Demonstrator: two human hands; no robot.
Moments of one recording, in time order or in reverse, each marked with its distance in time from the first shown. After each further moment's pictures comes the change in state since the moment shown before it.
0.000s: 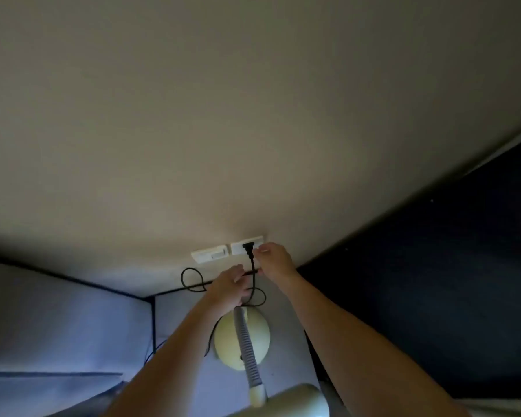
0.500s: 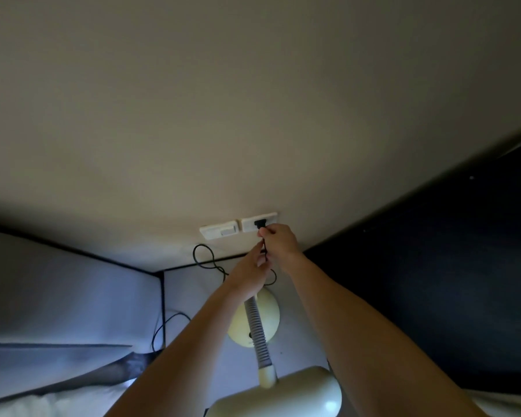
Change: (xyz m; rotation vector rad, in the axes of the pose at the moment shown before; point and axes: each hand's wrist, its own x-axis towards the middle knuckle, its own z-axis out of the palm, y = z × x) left_hand 0.021 -0.026 0.020 0.162 -0.046 0.081; right_hand 0.020 0.011 0.021 0.043 -0.012 0.048
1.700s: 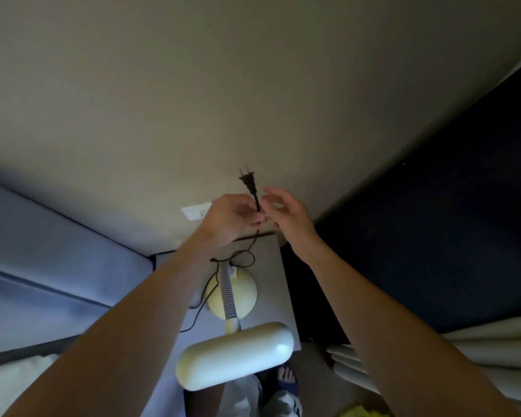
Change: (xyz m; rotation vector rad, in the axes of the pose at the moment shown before) left_hand -0.101 0.117 0.010 0.014 0.183 0.325; right_hand -0.127 0.001 -0.126 0.371 -0.091 -0.420
